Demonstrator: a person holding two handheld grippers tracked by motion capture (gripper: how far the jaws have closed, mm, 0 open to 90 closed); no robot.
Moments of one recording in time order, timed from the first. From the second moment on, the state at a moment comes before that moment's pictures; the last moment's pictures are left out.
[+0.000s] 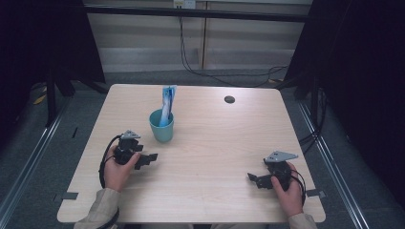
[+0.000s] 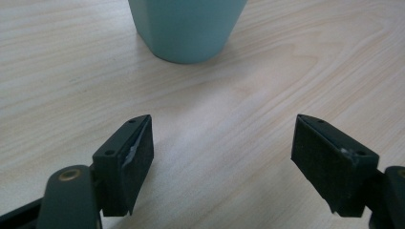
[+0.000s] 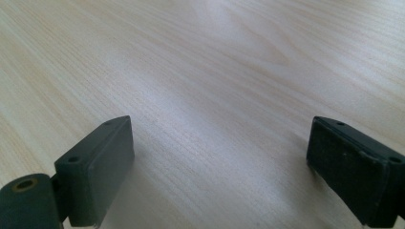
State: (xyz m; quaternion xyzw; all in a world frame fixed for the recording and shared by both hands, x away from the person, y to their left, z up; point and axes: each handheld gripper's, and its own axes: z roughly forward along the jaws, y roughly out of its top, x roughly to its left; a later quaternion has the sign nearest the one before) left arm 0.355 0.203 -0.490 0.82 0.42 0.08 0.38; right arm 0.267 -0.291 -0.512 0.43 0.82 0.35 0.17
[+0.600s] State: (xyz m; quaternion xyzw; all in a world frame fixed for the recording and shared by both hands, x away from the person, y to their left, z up) left arm 0.347 0.198 -0.504 0.83 0.40 0.12 0.36; right arm 0.267 -0.290 -0.512 0.43 0.82 0.35 0.17
